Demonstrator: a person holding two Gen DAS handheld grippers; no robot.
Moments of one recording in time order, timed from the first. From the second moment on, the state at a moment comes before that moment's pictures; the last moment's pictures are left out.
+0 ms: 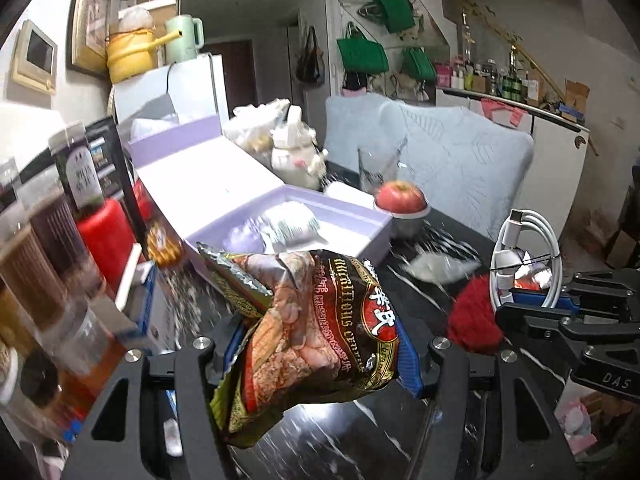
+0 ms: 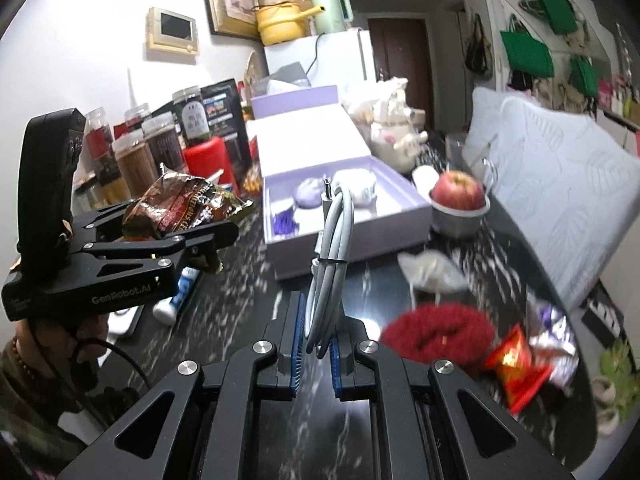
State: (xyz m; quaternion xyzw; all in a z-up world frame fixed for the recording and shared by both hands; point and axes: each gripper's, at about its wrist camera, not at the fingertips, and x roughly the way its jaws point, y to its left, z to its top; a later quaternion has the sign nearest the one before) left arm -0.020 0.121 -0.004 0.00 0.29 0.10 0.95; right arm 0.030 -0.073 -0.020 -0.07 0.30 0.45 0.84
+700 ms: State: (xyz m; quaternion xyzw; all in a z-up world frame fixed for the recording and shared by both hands) left arm 0.053 0.171 0.048 0.00 0.22 0.14 0.97; right arm 0.105 -0.003 0.058 -0.11 0.23 0.48 0.84
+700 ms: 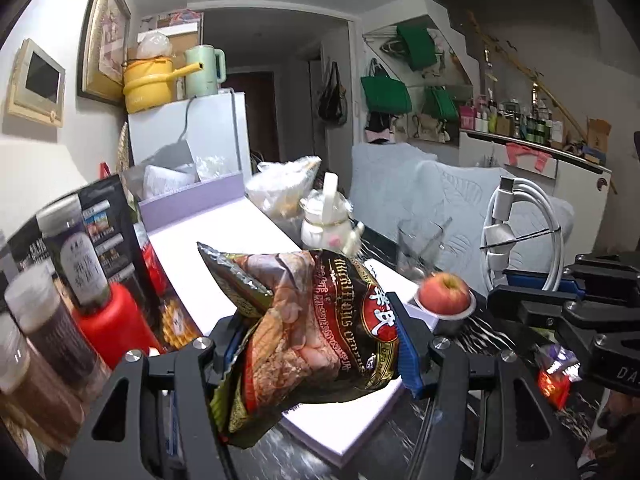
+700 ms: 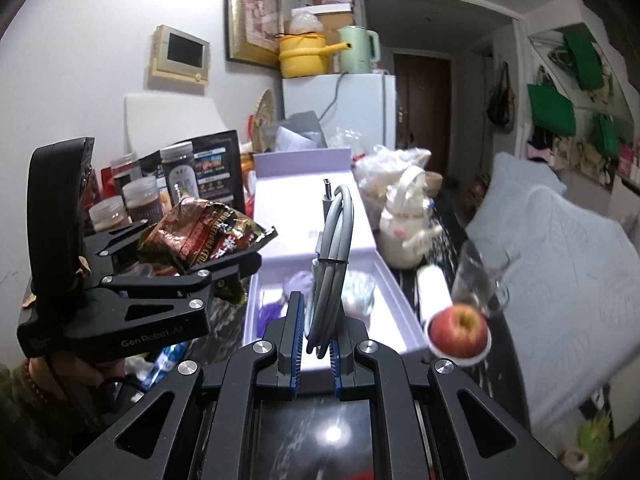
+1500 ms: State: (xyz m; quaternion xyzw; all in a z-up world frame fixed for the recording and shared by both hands) left arm 0.138 0.272 0.023 -0.05 0.25 0.23 0.94; right arm 0.203 0.106 0.051 -0.11 0.24 0.50 0.82
